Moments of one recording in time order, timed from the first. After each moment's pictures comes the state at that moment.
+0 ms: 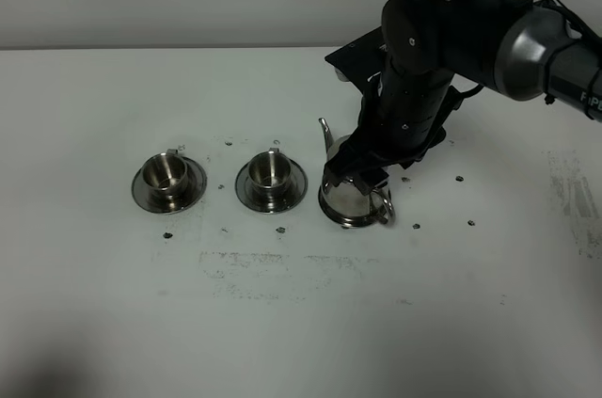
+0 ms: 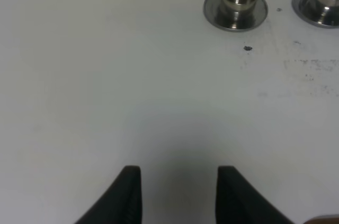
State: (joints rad) left arm 0.04 0.00 -0.46 -0.10 1.07 0.12; right arm 0.53 2.01 -1.64 -0.05 1.10 -0.06
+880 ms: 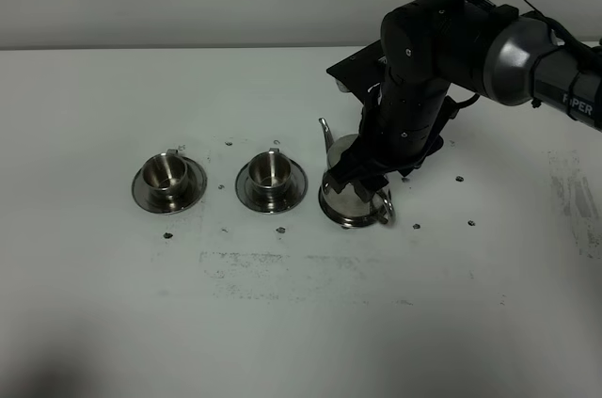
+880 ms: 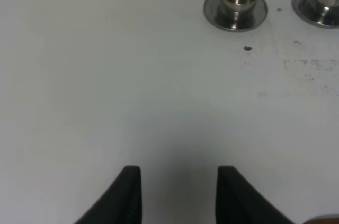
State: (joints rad) left arm 0.04 0.00 -0.46 -0.10 1.07 0.12; right arm 0.51 2.07 -1.64 -0.03 1.07 -0.09
